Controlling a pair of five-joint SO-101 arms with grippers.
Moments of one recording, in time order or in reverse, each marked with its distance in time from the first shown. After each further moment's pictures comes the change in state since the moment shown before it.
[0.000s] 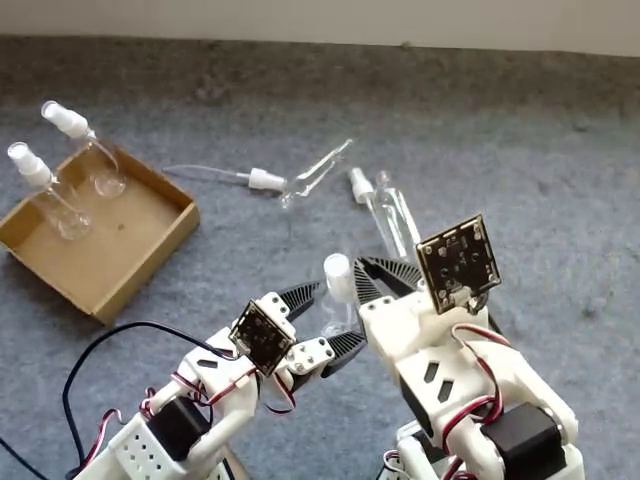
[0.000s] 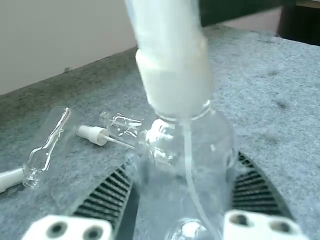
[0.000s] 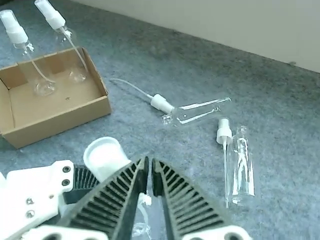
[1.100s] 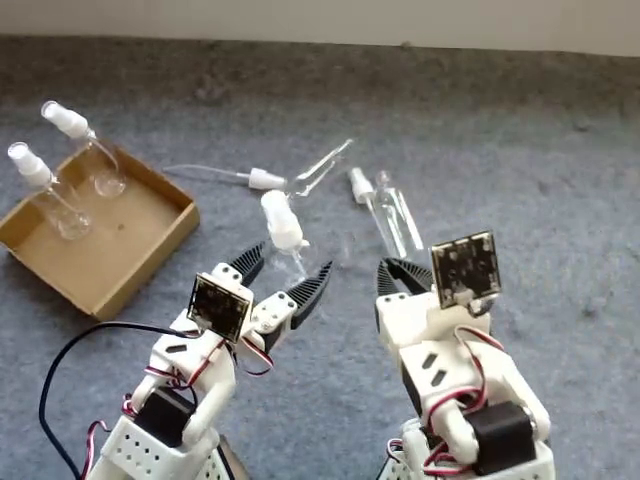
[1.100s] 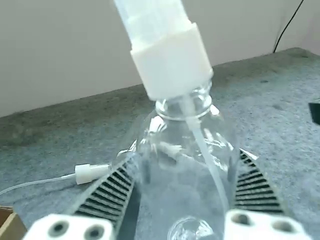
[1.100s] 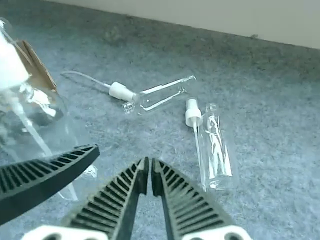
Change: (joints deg) left arm -16.6 0.1 0.0 -4.5 -0.1; right arm 9.7 -11.0 22.8 -11.7 0.0
